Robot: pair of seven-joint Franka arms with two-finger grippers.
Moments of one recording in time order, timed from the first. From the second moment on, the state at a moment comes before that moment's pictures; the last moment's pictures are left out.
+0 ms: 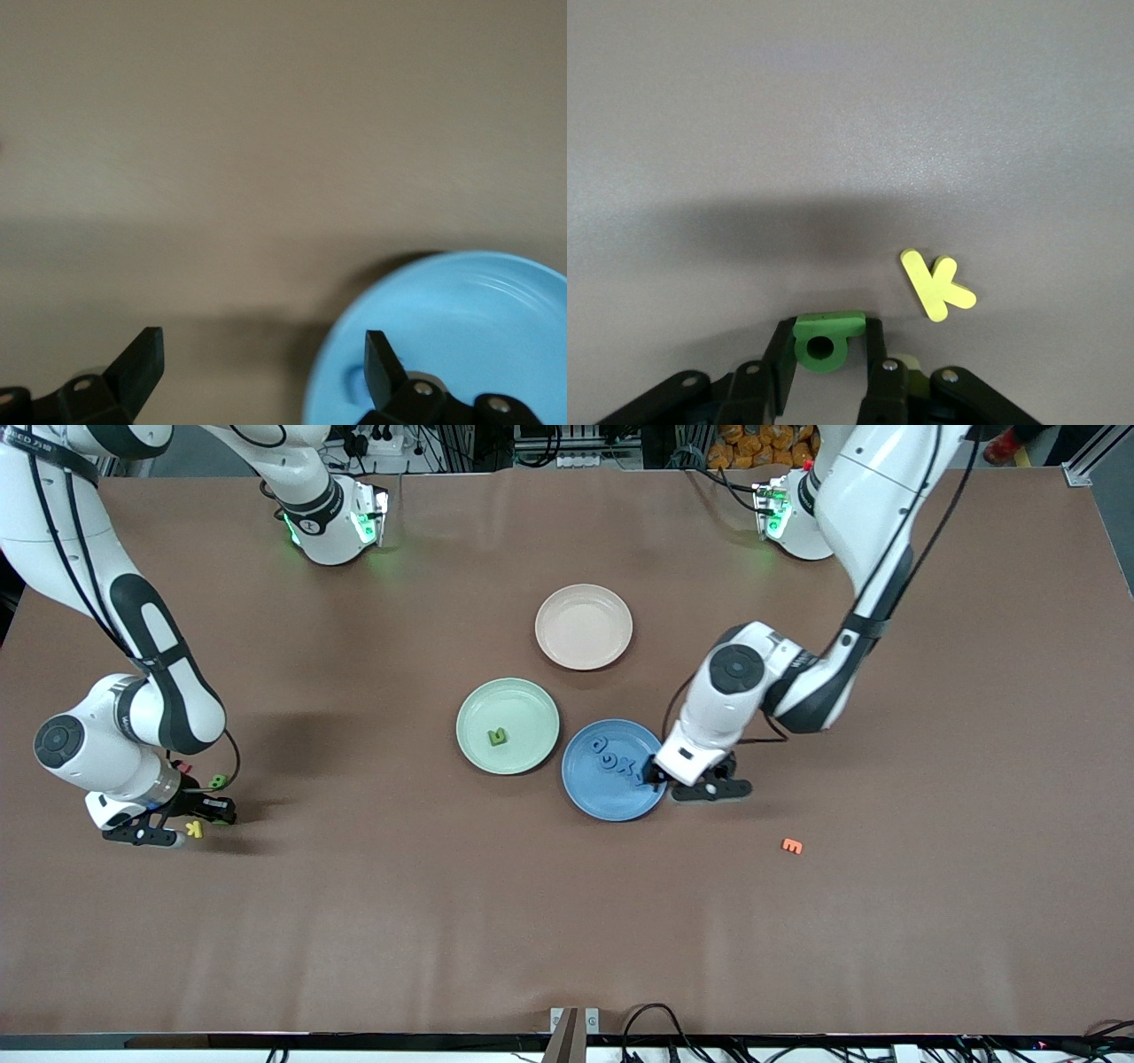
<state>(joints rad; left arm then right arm) -0.27 0.56 -0.25 -1.86 0.31 2.56 -0.78 -0.25 0.62 0.03 -1.91 0.02 2.60 -0.13</state>
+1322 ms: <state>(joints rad) -0.08 0.54 -0.25 -1.59 0.23 2.21 -0.29 -0.01 0.56 0.07 -1.89 0.02 2.58 -0.16</state>
